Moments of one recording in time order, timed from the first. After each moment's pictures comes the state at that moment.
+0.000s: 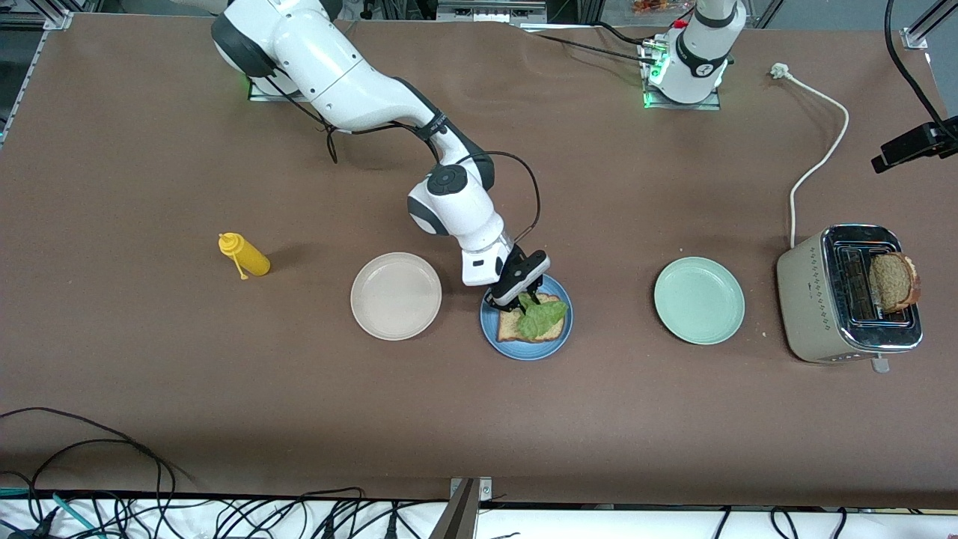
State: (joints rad) left arm 0.13 0.01 0.00 -1.51 0.01 1.39 -0.12; right arm 0.65 1.04 0.17 -1.24 -0.26 2.90 0.23
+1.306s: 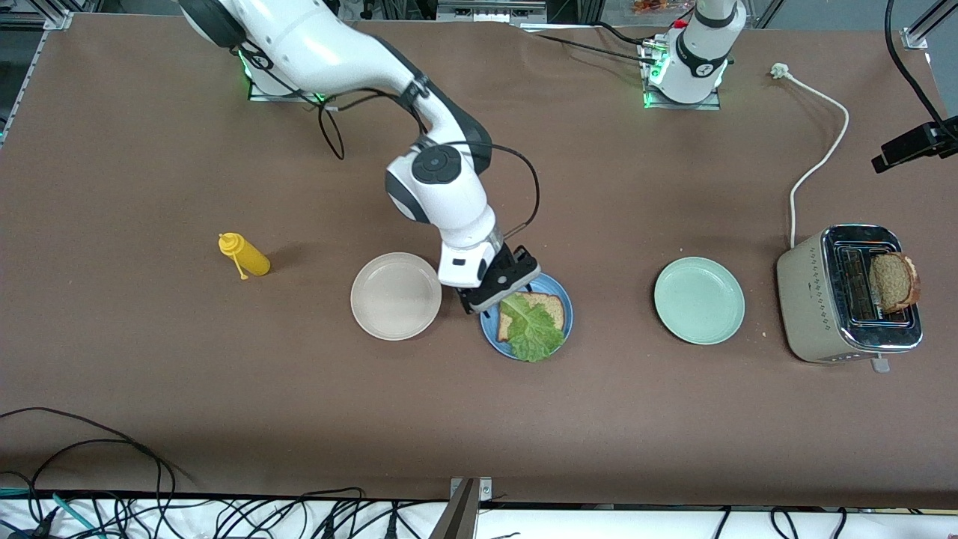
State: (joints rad) left arm 0.13 0.01 0.00 -1.51 0.01 1.39 -0.12; right arm 0.61 0.84 0.16 -1.19 -0.15 2.45 0.27
